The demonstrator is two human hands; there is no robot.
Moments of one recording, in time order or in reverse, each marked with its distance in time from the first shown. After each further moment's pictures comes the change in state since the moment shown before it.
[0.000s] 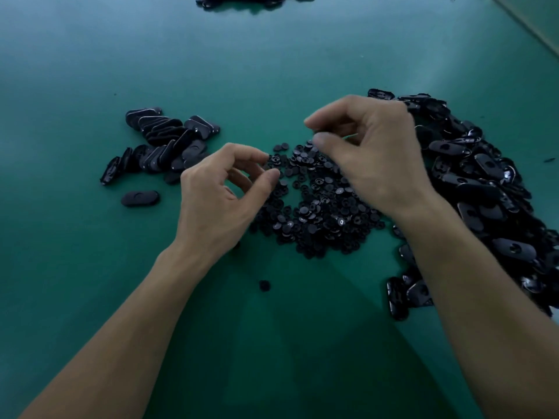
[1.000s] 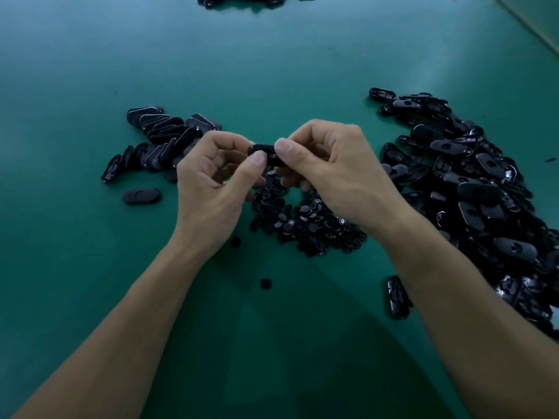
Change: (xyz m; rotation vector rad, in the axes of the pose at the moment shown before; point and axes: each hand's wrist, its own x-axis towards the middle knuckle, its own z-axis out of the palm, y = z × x) left_hand 0.004 0.007 -0.004 -0.398 0.014 -0.155; right_hand -0.011 -0.008 0.025 0.246 -0.219 0.148
